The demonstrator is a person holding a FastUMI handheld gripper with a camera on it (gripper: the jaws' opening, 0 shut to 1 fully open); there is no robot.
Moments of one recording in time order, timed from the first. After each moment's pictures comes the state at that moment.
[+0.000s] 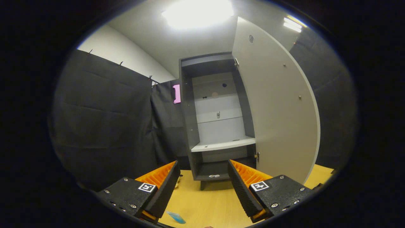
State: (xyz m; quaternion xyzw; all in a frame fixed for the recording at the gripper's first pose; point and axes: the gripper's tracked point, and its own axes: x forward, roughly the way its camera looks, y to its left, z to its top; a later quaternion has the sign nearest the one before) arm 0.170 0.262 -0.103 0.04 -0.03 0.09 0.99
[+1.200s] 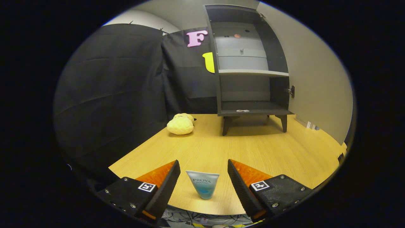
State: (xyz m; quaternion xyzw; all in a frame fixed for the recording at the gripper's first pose) arm 0.190 0.365 -0.346 -0.02 0.20 0.11 0.97
